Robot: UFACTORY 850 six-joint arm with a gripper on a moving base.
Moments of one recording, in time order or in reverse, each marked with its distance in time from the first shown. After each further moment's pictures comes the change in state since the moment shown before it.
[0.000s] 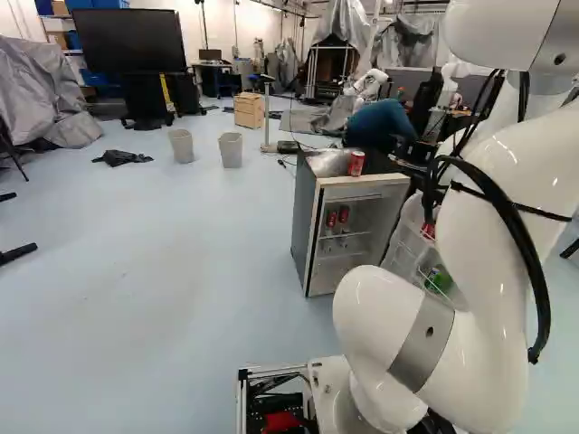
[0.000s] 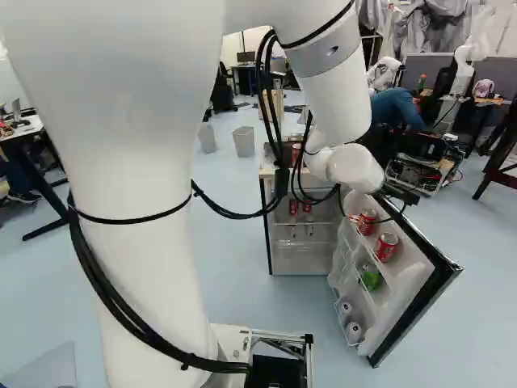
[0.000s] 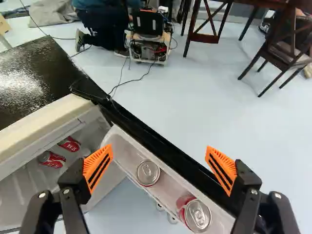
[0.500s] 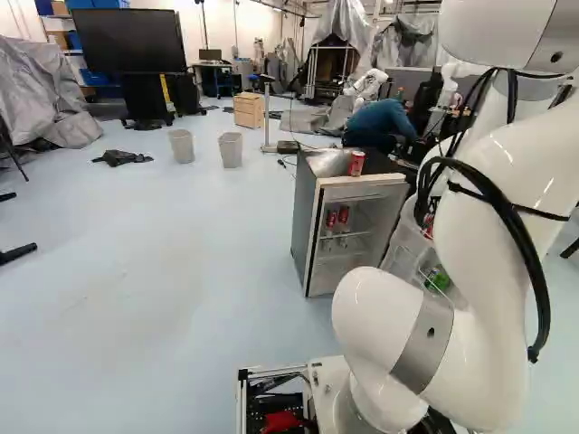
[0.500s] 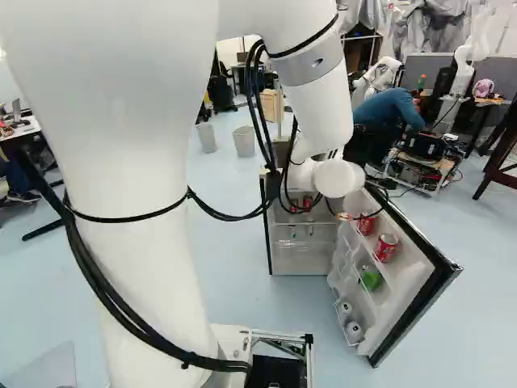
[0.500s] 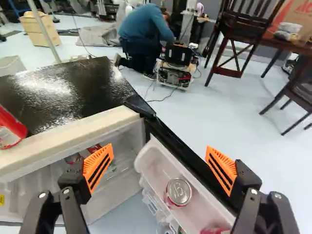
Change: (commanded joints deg) arm 2.8 1.1 5.0 -6.9 14.0 0.0
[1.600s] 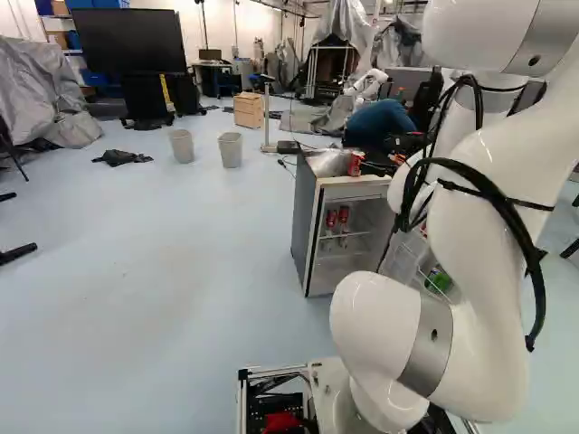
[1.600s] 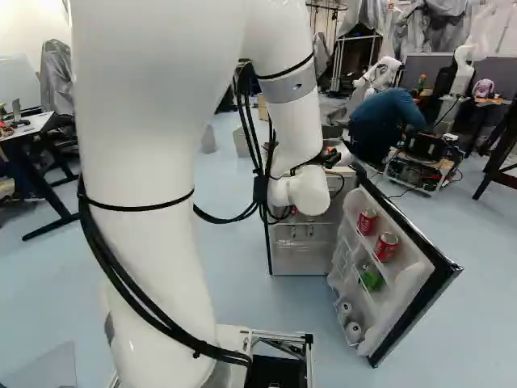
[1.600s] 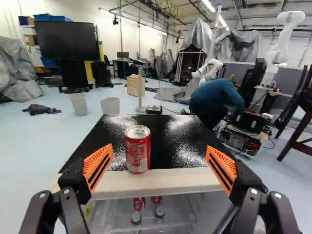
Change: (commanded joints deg) arm 8.7 -2.4 5.5 -14.4 32.8 0.0
